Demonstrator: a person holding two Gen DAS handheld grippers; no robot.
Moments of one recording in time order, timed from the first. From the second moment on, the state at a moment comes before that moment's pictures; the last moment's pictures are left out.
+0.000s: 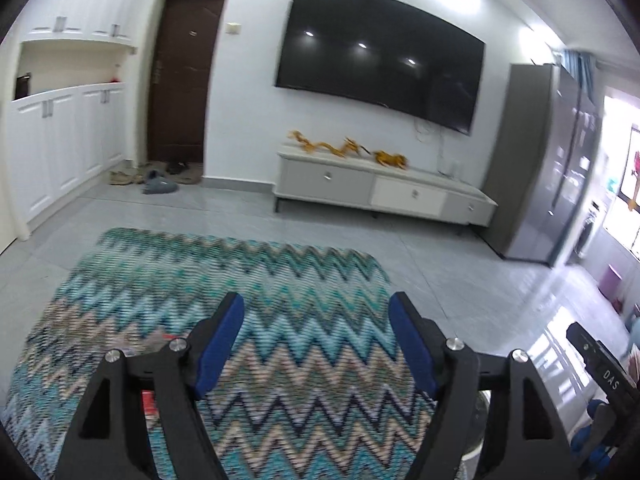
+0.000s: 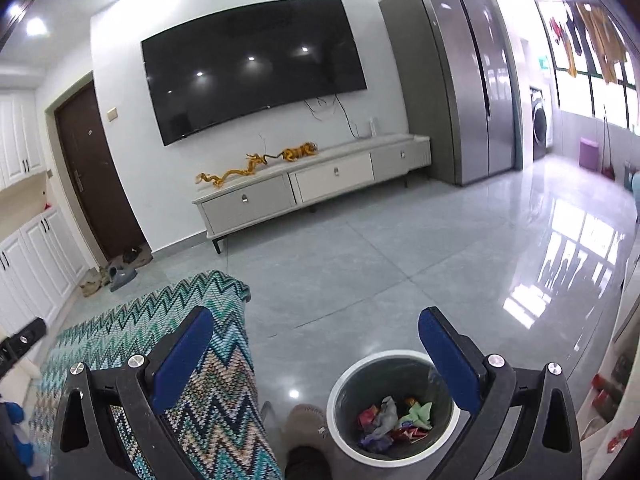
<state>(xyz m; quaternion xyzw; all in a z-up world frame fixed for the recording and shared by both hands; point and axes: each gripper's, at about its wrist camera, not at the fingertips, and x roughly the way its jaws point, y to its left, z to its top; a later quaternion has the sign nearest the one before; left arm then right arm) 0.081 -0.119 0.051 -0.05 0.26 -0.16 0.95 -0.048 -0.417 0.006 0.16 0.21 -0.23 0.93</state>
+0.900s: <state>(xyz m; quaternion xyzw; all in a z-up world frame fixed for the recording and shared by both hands) 0.047 -0.010 0.063 -0.10 0.22 -0.08 0.97 -0.036 -0.300 0.035 0.08 0.19 -0.14 0.97</state>
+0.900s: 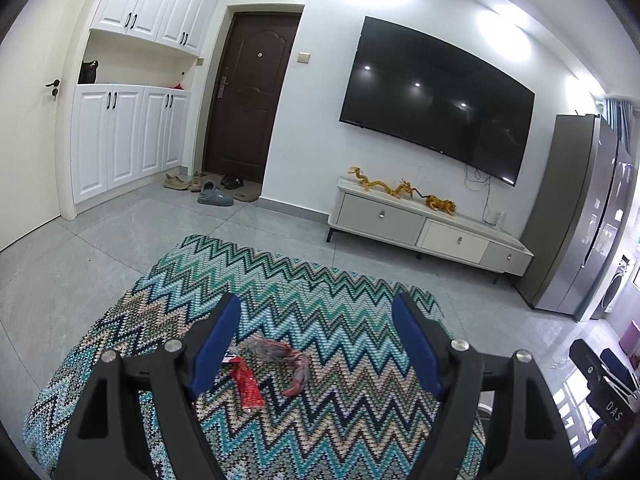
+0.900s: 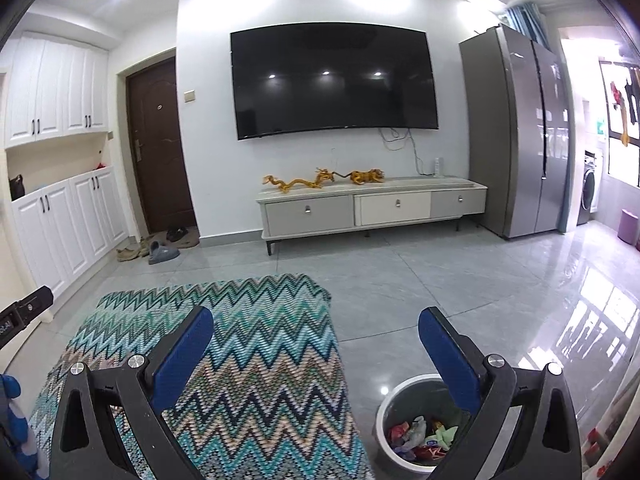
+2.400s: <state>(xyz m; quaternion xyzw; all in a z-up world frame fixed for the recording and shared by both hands) 0.163 0.045 -0.106 -0.11 0.43 -0.09 0.89 0.162 -0.146 -0.096 0.06 0.40 0.17 0.90</state>
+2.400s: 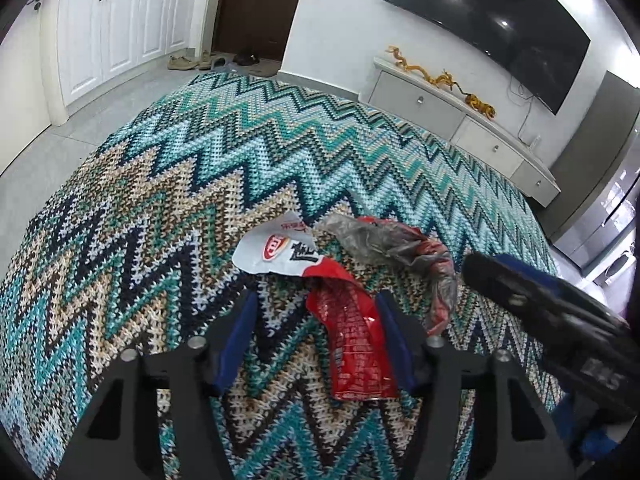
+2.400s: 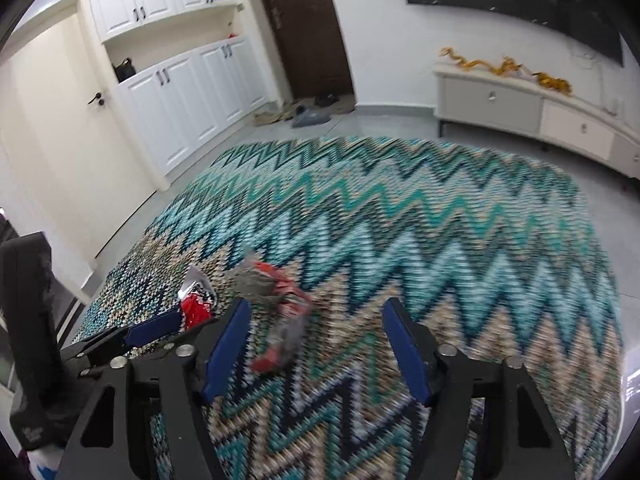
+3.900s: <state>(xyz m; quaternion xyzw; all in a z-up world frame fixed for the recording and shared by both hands) 0.056 -0.140 0.064 -0.02 0.28 -0.31 0.91 -0.040 -0.373 0.026 0.15 0.21 -0.07 0.96</state>
